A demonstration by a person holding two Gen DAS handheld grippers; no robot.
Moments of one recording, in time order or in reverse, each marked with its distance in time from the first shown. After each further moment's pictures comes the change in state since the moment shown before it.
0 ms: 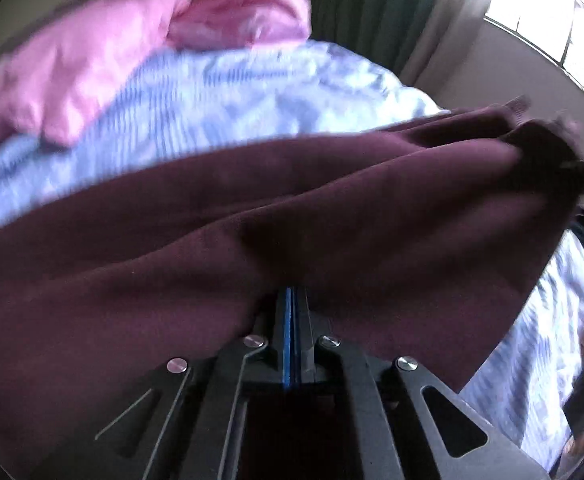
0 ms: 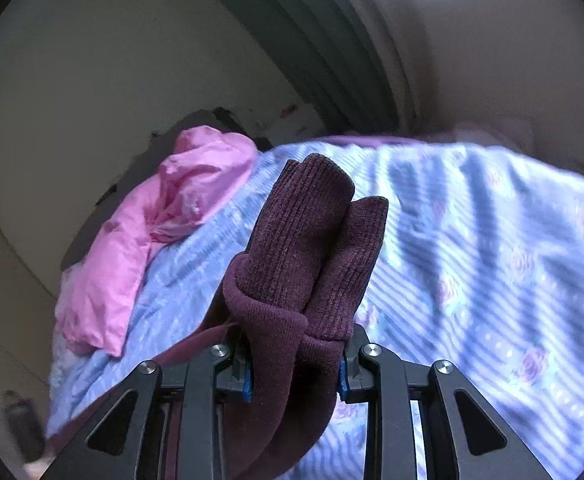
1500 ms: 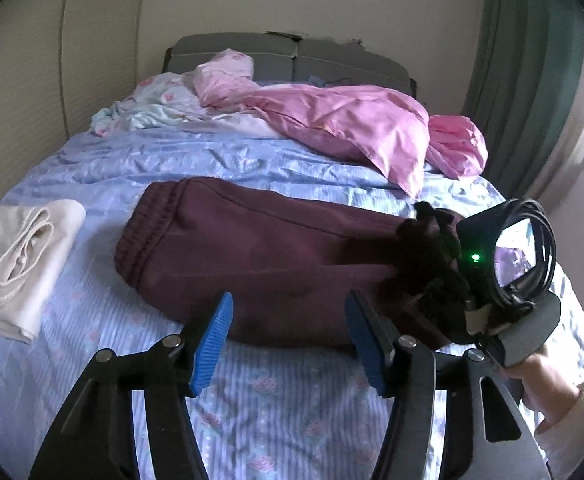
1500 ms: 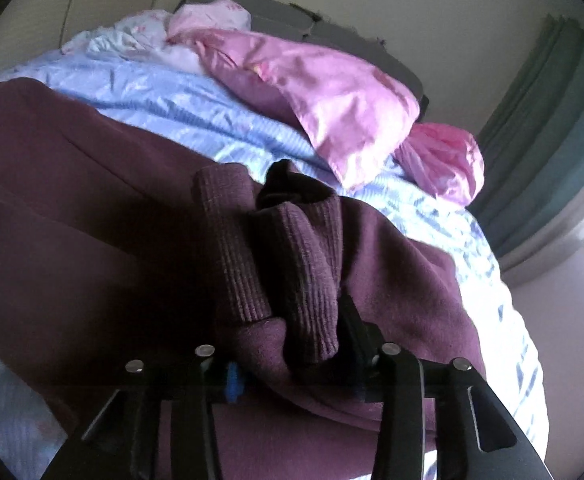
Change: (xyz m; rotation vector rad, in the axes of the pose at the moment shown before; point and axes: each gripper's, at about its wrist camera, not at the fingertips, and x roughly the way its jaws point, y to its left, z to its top) left arm -0.342 0.229 -0.188 -0.375 -0.291 0.363; right arm 0.002 0.378 -0.281 -1.147 0.189 -0.165
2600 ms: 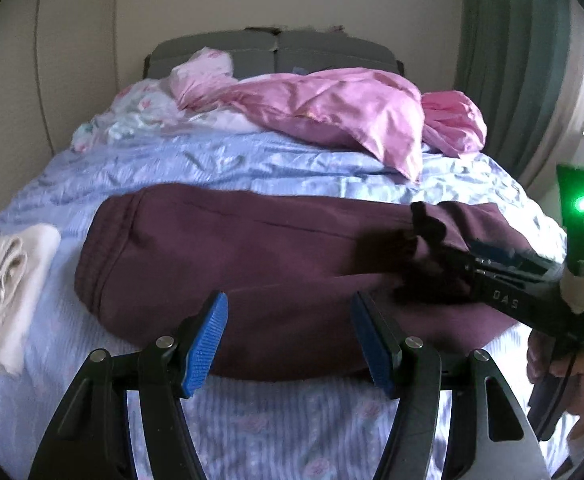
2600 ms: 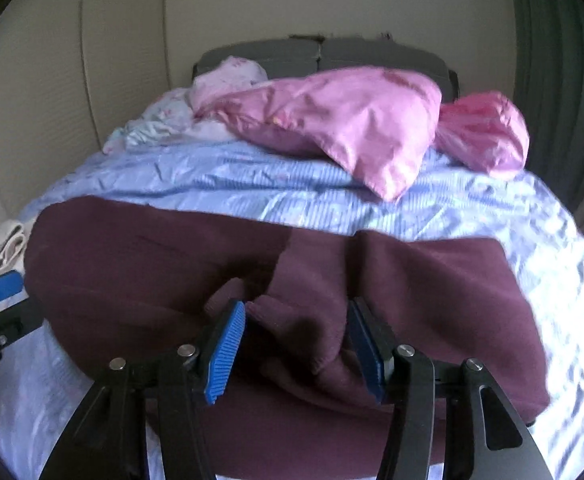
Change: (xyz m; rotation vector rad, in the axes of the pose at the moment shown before) left arm 0.054 -0.020 0.007 0.085 0.022 0.012; right arm -0.001 -0.048 -0.007 0.311 -0.085 0.396
